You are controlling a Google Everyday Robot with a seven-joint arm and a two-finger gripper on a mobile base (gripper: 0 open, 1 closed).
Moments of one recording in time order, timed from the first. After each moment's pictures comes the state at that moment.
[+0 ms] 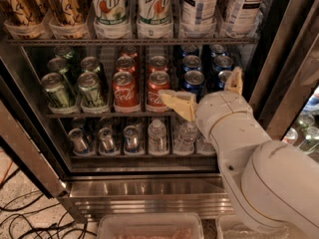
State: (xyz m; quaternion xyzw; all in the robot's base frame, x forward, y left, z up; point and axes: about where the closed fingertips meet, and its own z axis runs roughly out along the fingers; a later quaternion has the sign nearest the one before) arm 0.524 -0.106 0.947 -0.13 0.71 0.00 0.70
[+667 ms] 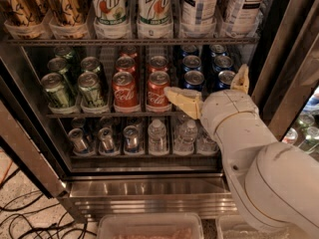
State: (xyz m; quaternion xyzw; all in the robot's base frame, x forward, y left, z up) arm 0.525 -0.120 0.954 -0.13 0.69 -0.02 0.71
